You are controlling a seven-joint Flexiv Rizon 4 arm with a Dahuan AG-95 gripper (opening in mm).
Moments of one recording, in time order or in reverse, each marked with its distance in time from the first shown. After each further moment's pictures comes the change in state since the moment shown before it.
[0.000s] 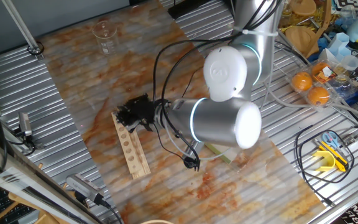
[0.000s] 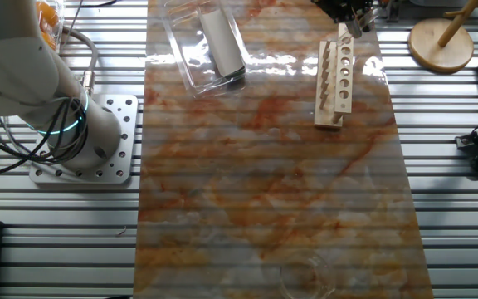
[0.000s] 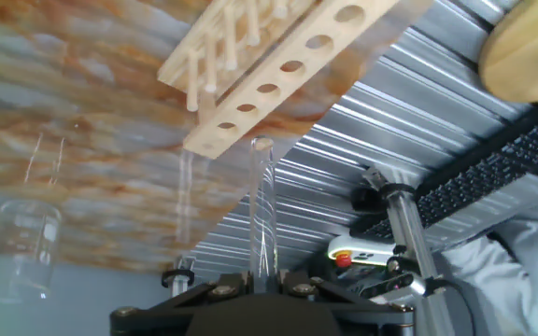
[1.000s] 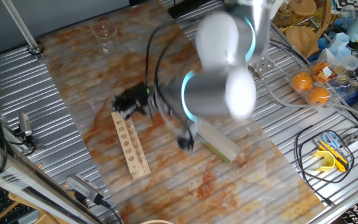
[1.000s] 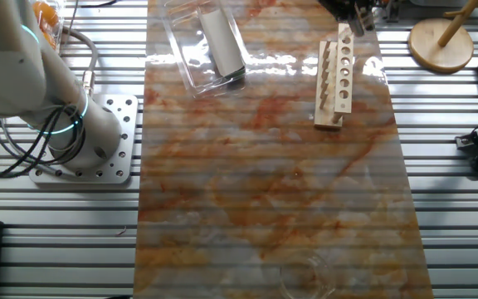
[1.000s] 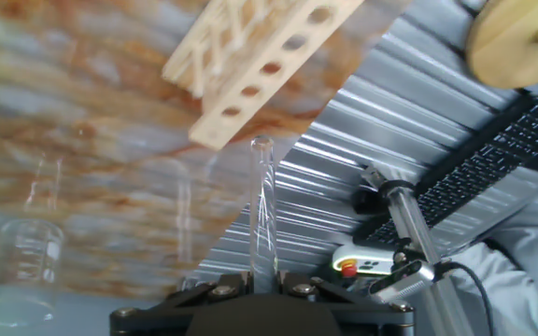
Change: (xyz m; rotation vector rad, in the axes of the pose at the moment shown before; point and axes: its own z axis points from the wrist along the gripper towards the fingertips) arm 0.019 0.004 -0.008 -0.007 -0.066 0.124
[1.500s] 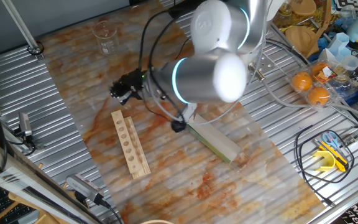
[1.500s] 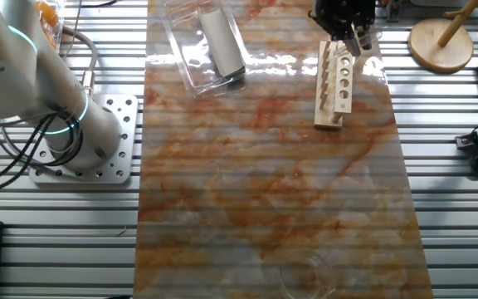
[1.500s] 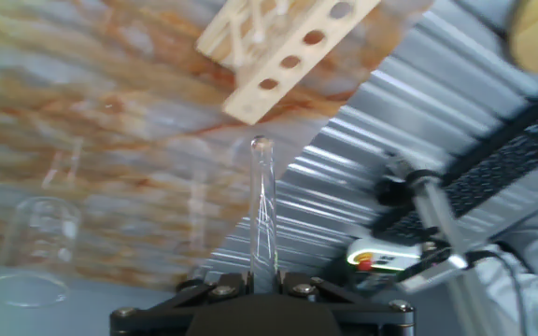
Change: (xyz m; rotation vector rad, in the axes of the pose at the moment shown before) arm 0.033 0.036 0.020 0.050 -0.034 -0.033
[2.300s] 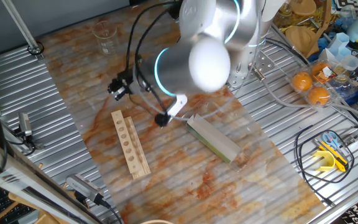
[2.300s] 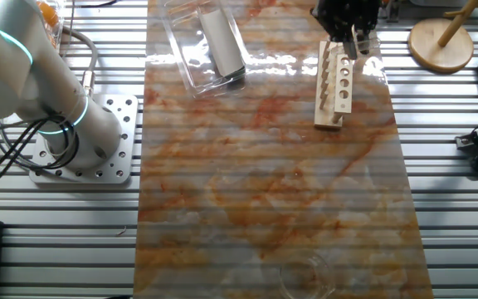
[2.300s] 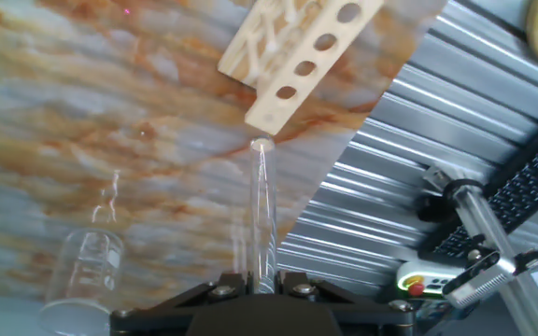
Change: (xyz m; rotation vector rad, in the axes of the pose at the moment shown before) arm 0.010 0.012 0.005 -0.147 -0.097 0.074
